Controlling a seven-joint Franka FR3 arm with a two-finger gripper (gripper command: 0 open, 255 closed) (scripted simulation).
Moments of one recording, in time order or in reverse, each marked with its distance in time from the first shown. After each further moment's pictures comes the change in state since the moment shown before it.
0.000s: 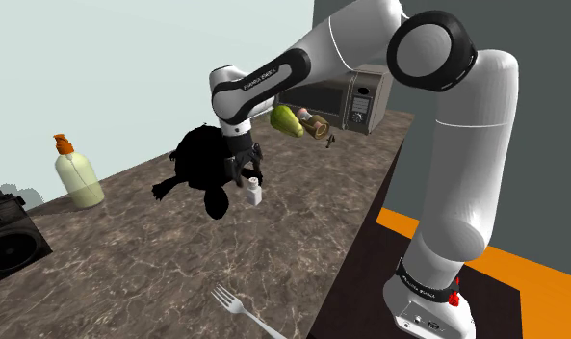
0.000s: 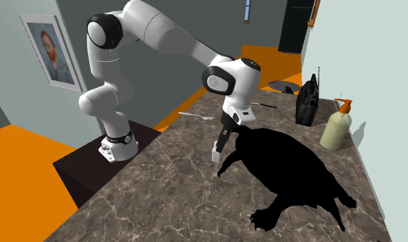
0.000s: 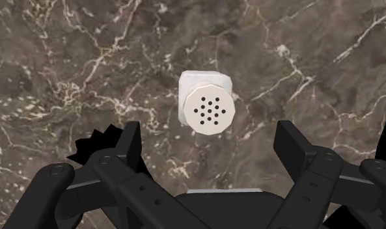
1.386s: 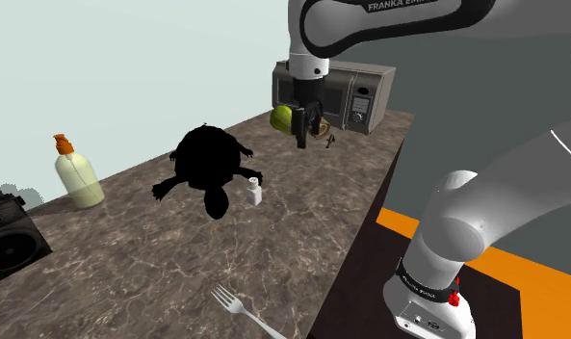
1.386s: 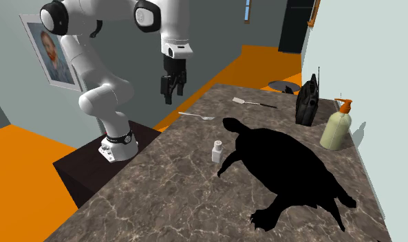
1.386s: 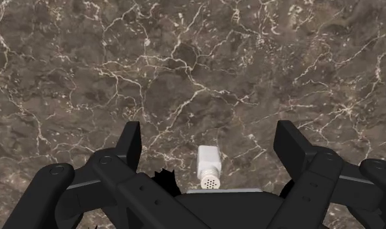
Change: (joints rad) arm -0.011 -0.800 -0.057 -0.407 0.038 -0.236 -0.146
